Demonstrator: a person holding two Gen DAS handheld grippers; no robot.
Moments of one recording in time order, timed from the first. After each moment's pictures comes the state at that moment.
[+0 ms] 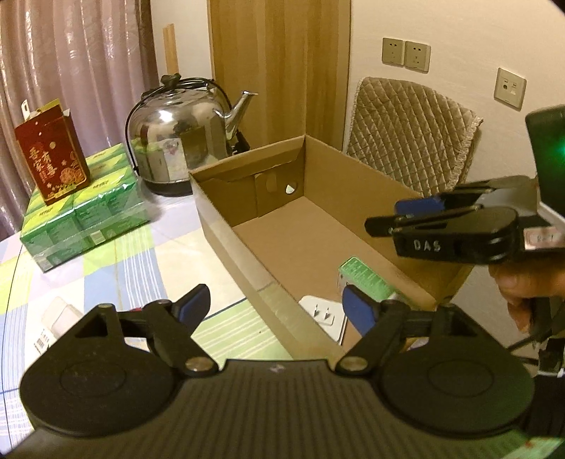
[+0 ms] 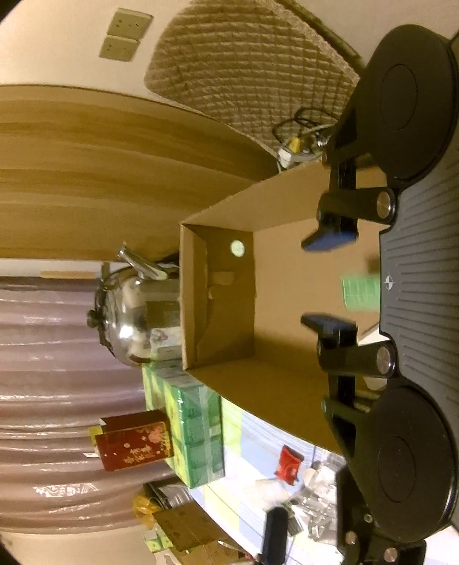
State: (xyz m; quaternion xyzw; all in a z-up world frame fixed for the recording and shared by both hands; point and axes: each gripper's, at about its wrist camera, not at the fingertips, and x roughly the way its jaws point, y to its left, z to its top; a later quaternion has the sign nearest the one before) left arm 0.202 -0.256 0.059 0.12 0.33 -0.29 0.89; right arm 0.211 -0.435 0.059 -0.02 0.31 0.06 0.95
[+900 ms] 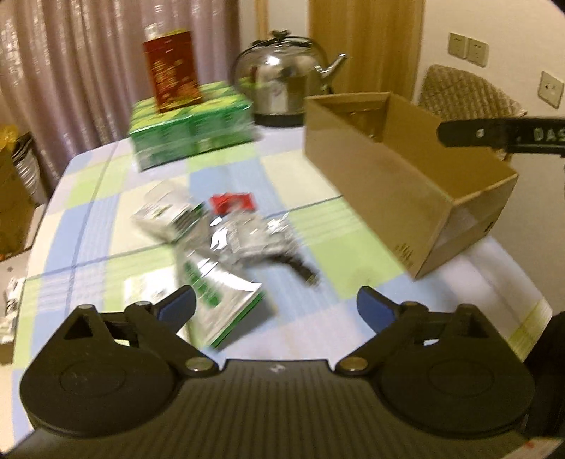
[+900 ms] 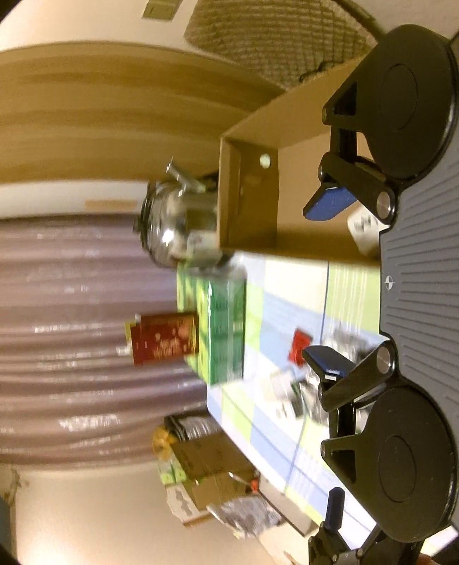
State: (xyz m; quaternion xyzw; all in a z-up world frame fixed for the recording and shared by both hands) left arm 0.112 -0.088 0.040 0.09 0.38 -0.18 0.90; right arm 0.108 -0.323 0.103 -0.02 0.26 0.17 0.95
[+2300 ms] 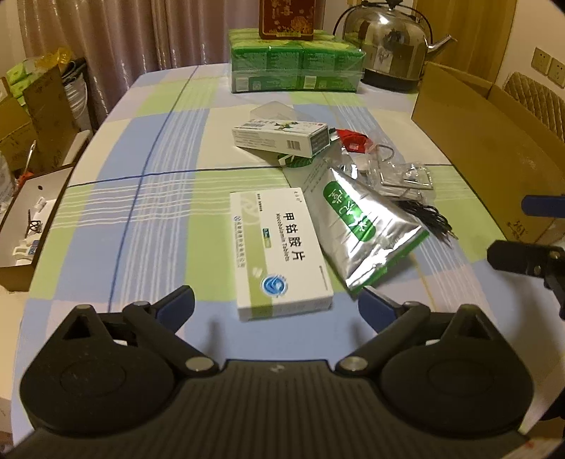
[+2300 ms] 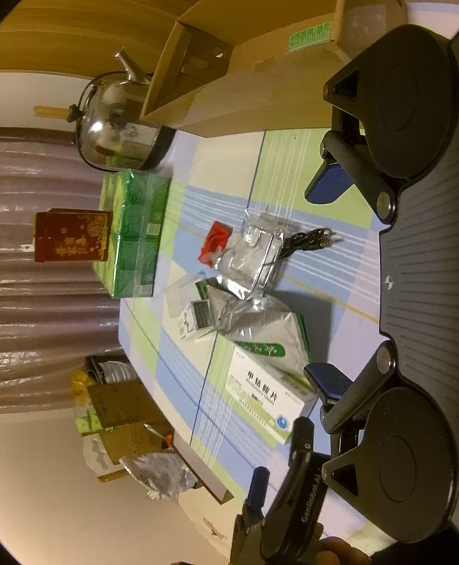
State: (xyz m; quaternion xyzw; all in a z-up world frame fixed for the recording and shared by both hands) left arm 0.162 0.013 -0.033 0.03 0.43 -0.10 0.89; right arm 0.120 -0.209 0.005 -0.08 0.36 0.23 0.90
